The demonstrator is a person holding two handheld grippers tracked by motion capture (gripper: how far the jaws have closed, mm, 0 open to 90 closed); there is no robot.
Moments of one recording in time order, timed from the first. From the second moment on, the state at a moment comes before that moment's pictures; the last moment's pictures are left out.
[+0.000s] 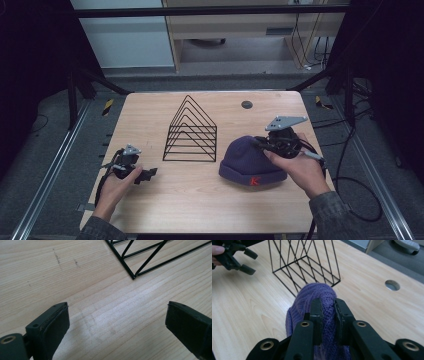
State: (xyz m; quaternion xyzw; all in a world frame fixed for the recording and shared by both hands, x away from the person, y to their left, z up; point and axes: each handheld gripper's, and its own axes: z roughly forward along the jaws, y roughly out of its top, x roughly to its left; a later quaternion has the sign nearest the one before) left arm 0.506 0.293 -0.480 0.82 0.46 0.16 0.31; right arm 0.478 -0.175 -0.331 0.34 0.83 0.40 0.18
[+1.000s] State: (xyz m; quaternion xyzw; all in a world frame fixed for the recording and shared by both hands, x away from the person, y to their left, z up) left arm 0.502 0.298 -0.470 0.80 0.47 0.17 0.35; right arm 0.519 -0.147 -0.218 0.33 0.79 0.47 0.23
